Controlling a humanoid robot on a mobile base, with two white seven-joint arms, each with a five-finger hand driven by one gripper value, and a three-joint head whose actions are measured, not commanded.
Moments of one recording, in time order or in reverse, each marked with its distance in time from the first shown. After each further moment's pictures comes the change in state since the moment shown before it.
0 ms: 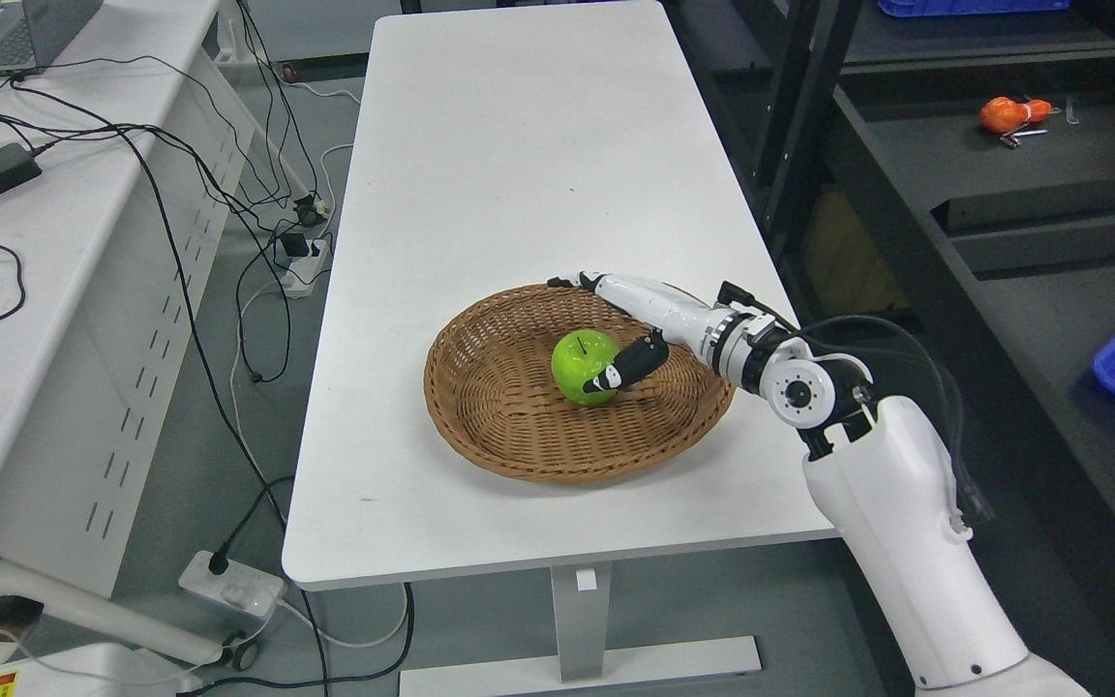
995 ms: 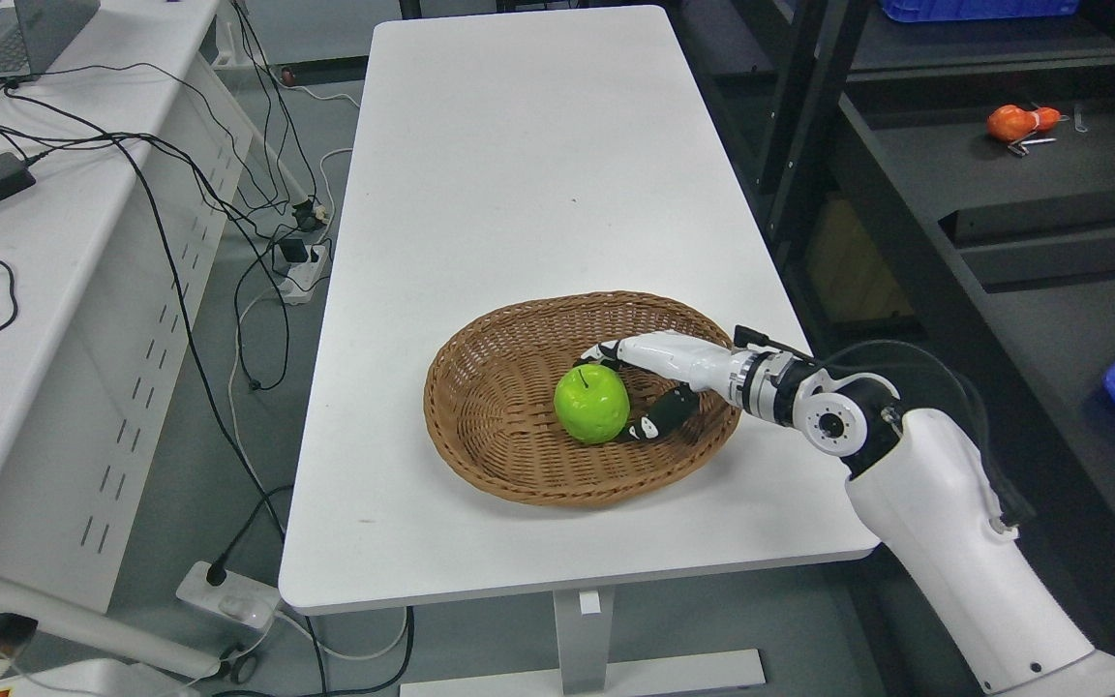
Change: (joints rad) left arm 0.000 0.000 0.000 0.000 0.000 0.000 0.000; right arm 0.013 -0.139 0.097 0.079 -0.044 -0.195 -0.007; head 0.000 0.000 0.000
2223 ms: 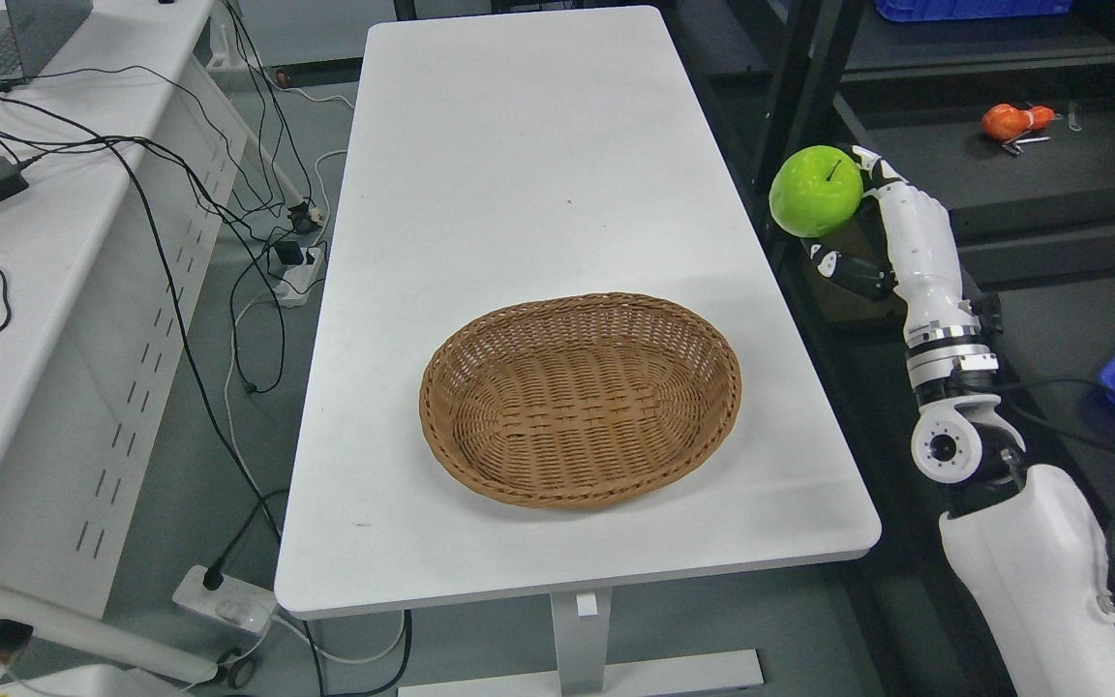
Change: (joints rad) left arm 0.000 0.000 0.000 0.000 0.000 0.000 0.000; right arm 0.216 -0.013 -0.320 -0.178 0.006 0.239 -0.815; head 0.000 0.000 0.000
